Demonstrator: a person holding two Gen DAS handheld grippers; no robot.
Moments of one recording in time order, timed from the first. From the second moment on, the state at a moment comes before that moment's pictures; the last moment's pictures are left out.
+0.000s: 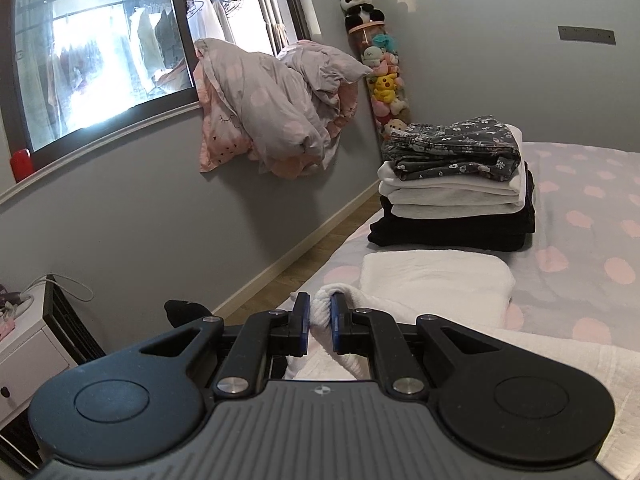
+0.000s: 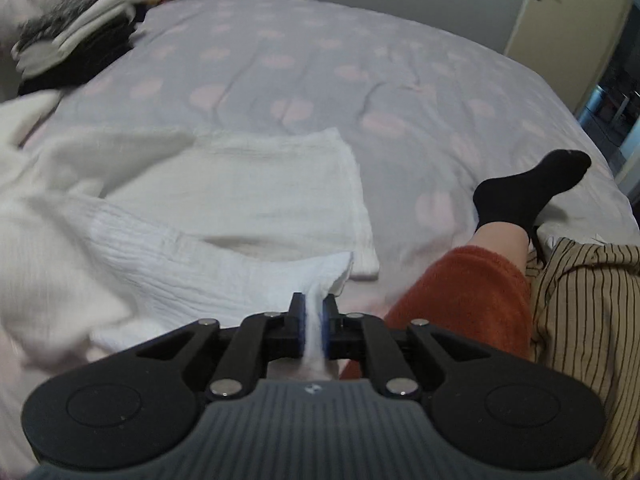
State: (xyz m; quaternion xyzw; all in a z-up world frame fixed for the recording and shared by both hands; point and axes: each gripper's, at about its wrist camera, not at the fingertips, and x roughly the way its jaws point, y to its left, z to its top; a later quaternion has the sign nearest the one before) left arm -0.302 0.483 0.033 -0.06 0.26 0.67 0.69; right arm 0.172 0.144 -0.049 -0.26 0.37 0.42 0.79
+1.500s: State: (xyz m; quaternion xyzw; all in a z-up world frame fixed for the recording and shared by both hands) left arm -0.276 0.494 0.038 -0.06 0.29 0.65 0.70; right arm 0.356 0.137 0.007 -0.05 0.28 0.24 0.93
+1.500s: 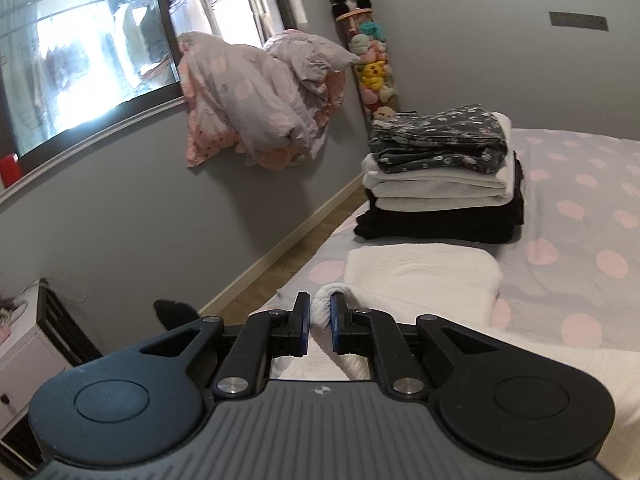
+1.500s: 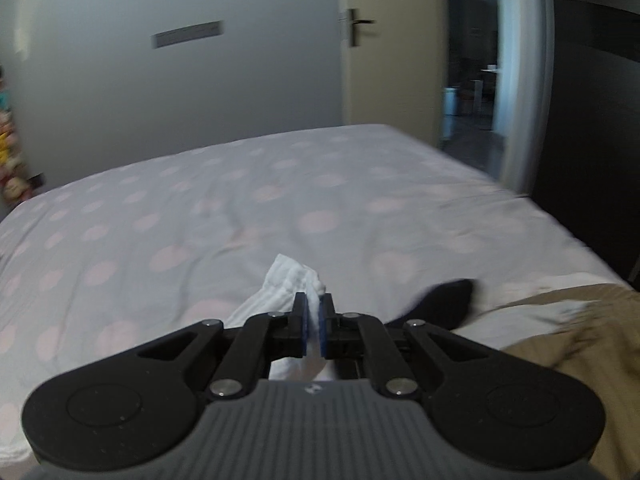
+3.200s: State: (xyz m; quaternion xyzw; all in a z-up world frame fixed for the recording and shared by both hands) left arm -0.230 0.491 -0.073 -0.22 0.31 0.54 0.75; right arm 0.224 0.162 -0.115 -0.05 0.46 0.30 0.83
